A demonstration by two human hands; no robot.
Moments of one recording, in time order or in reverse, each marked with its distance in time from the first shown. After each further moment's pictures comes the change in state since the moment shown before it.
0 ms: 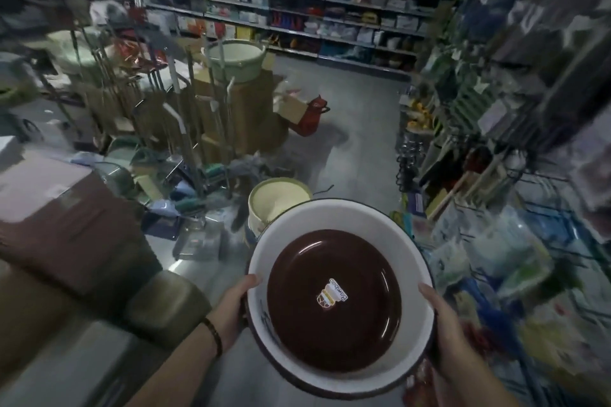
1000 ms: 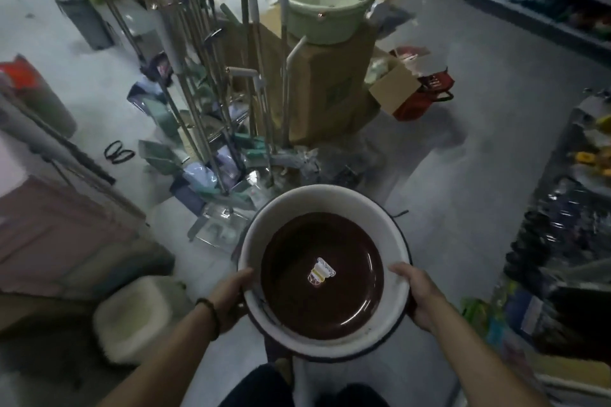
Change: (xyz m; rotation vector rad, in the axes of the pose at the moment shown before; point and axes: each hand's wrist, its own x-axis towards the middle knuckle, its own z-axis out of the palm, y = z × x) left_hand 0.488 0.196 -0.021 -0.277 0.559 -0.236; right_hand 0.608 -0.203 0.347 -0.598 -0.352 0.333
